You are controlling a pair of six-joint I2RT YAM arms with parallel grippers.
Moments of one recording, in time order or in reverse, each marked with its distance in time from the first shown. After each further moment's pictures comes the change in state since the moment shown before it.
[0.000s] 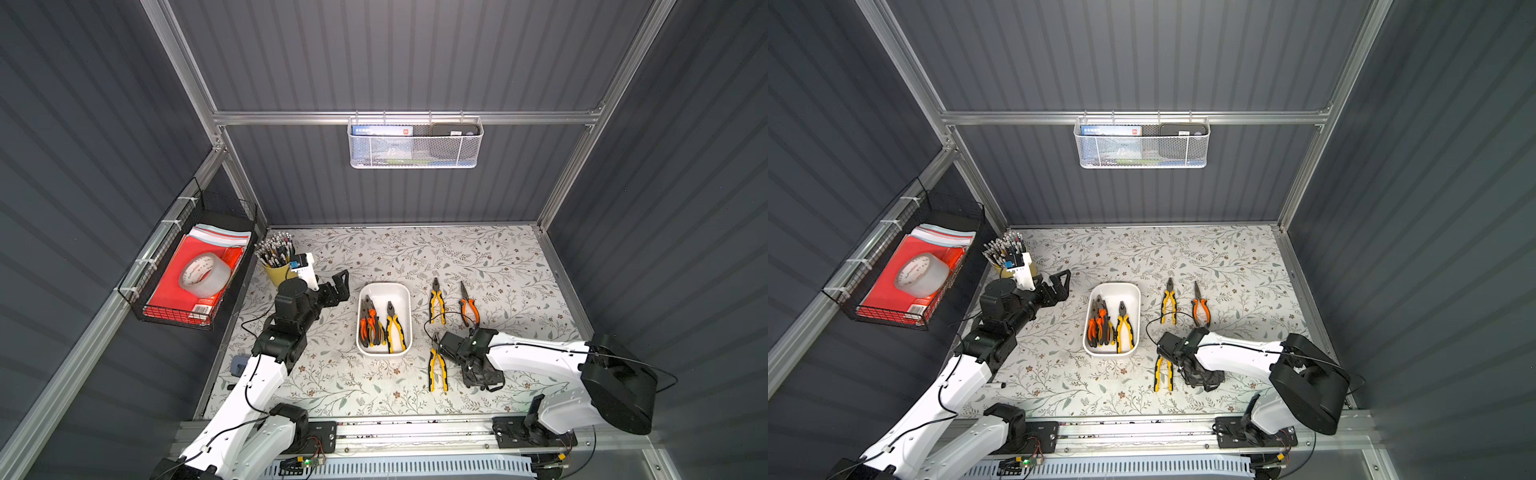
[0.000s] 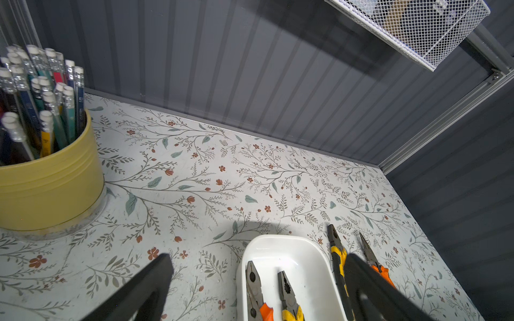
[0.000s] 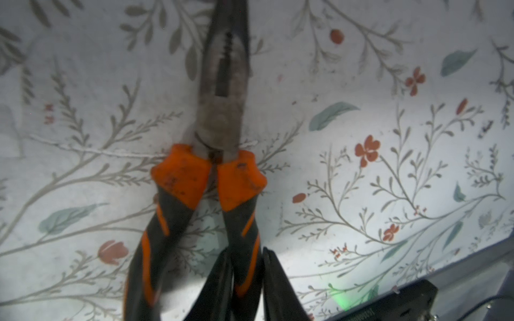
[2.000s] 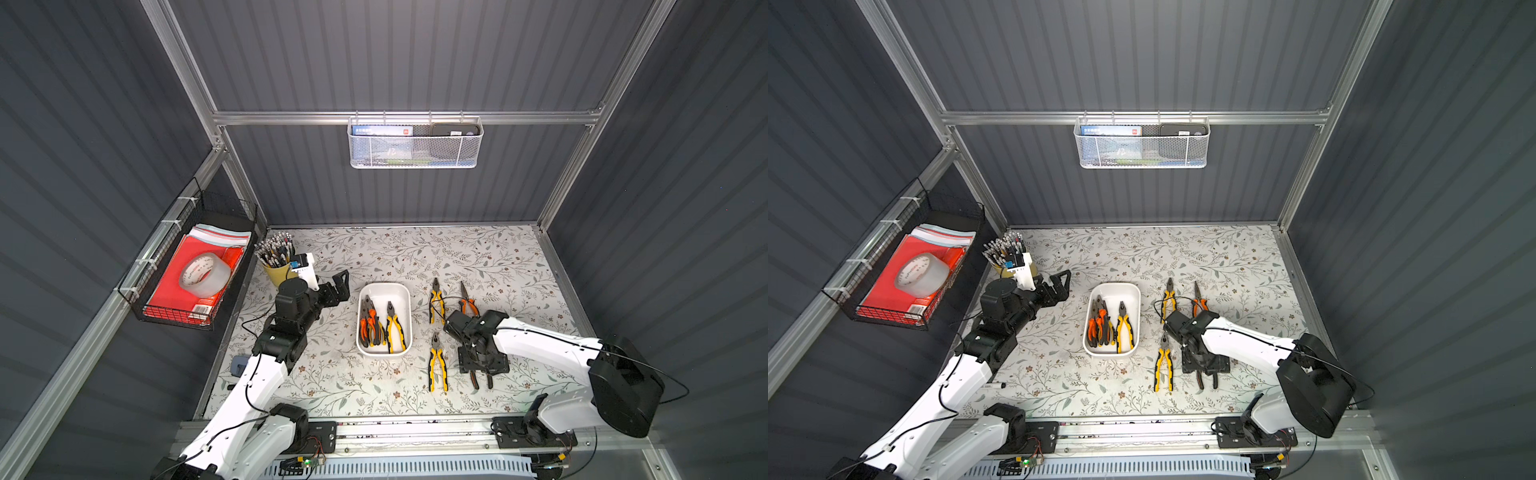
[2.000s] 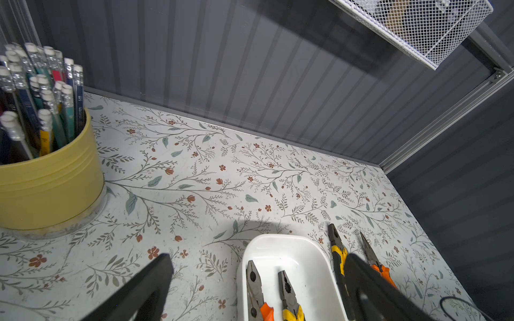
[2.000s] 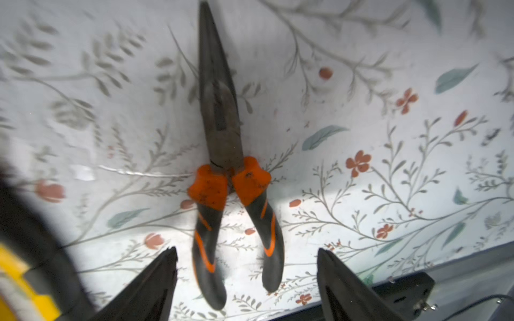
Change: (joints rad) left arm 0.000 0.004 0.000 0.000 0.000 0.000; right arm -0.155 -0.031 0.173 -0.100 -0.091 -0.122
